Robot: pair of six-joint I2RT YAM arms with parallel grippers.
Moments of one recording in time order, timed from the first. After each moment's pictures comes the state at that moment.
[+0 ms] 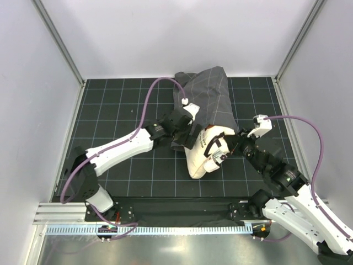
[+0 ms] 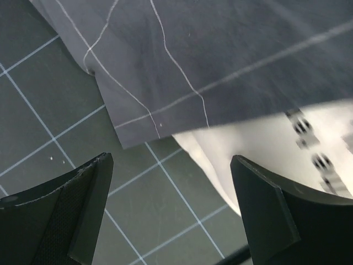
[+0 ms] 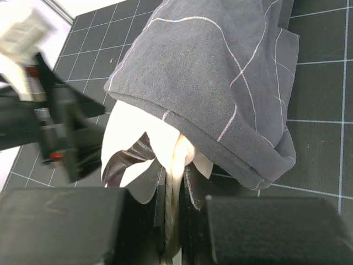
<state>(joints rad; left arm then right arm) -0.93 1.57 1.35 -0.57 -0.22 -0.27 0.65 0.56 0.74 -0.45 0.27 0.56</state>
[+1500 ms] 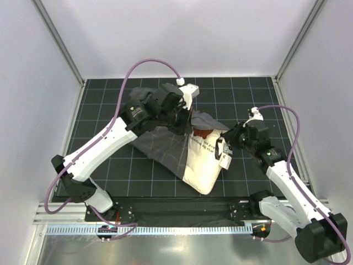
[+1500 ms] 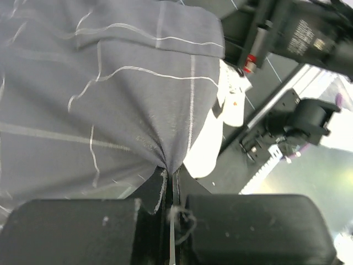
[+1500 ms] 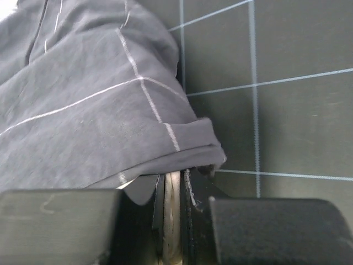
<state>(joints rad) -0.93 1.57 1.83 -0.96 0.08 -0.37 0.28 0.87 0.65 -0.31 -0.07 0.69</state>
